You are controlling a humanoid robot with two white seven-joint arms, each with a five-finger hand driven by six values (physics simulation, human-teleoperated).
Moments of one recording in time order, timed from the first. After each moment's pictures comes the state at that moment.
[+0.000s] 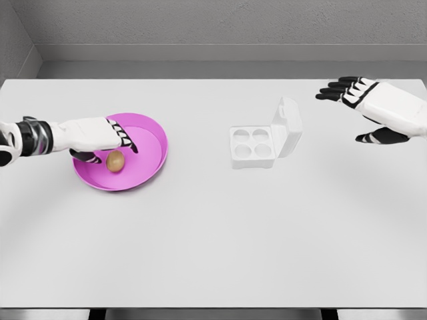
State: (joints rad) left arm -0.67 0.74 -0.64 -1.37 -0.65 -0.61 -0.61; right arm -0.38 -0.94 0.33 -1.58 0.32 -0.61 0.27
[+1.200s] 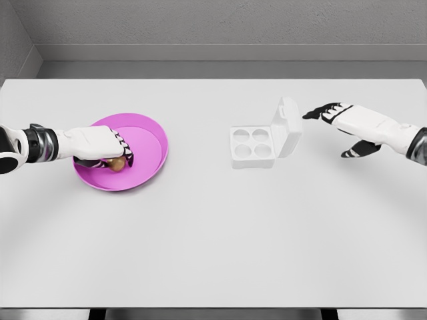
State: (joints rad) left arm -0.66 0.74 -0.67 -1.37 -0.67 -0.61 -0.61; right arm -0.50 -0.78 0.46 -1.31 0.41 -0.57 0.38
